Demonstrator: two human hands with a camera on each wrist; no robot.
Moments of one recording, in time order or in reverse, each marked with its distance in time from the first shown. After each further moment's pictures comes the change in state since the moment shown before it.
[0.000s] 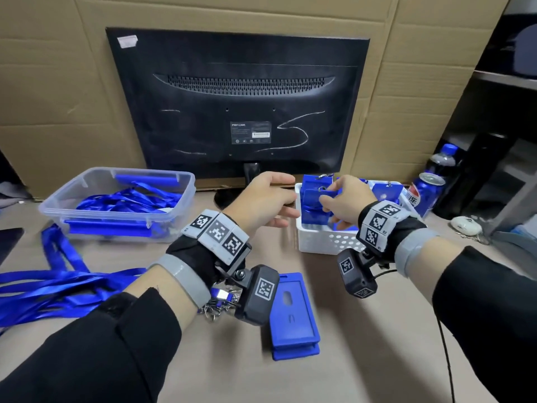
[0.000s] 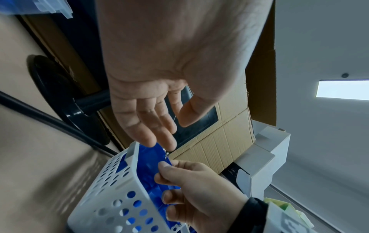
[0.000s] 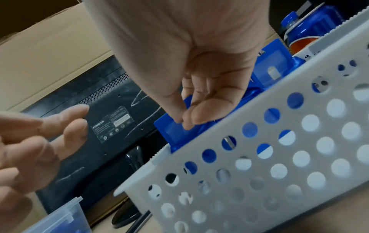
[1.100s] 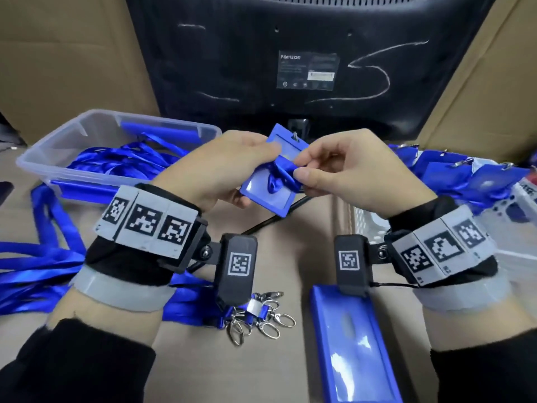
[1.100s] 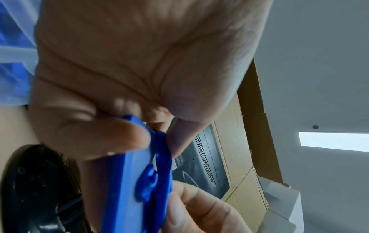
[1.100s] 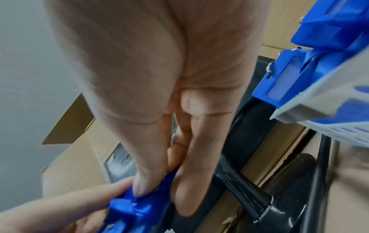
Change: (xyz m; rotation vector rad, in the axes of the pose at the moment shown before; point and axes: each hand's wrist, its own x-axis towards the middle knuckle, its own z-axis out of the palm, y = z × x) left_hand 0.035 -0.033 -0.108 0.245 0.009 -0.072; right_hand 0.009 -0.061 0.073 0.234 -0.353 -0.534
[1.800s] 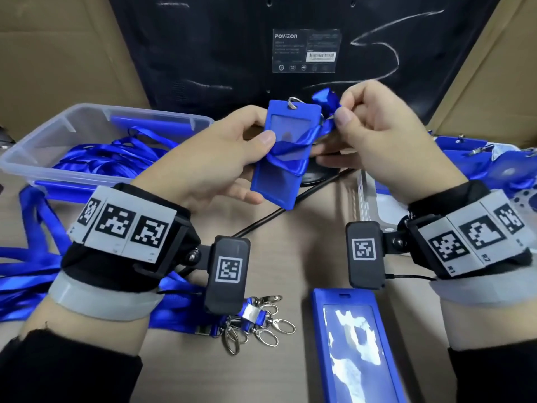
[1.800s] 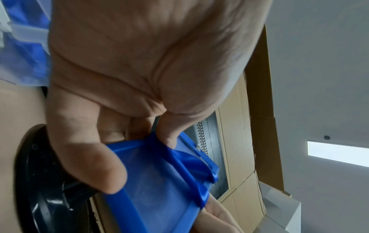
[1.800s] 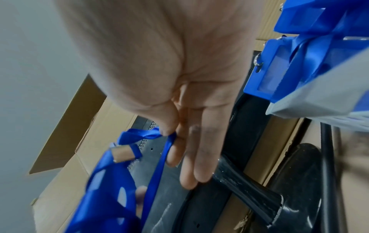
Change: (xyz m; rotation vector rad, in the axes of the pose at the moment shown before) left_hand 0.006 -0.009 -0.001 -0.121 -0.066 0.102; right_hand 0.010 0.004 -0.011 0.350 0.166 0.005
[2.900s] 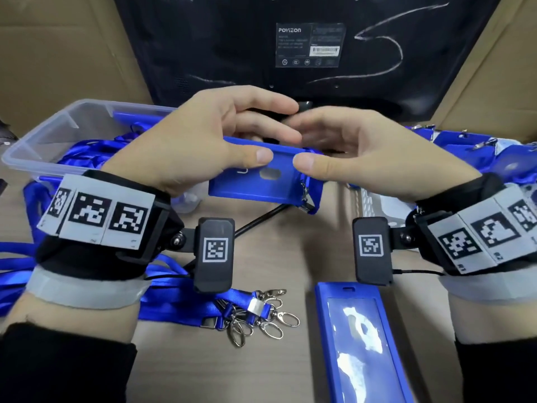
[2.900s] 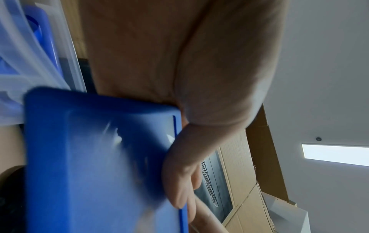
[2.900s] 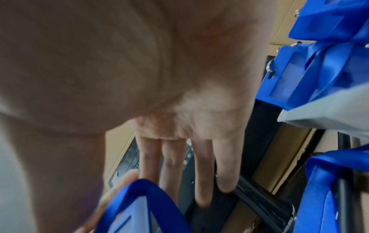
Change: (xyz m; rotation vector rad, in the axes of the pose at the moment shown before) left_hand -0.016 0.013 -0.023 0.195 -0.068 0.244; right_hand -0.012 -0.012 -0.001 -0.295 -0.436 -0.020
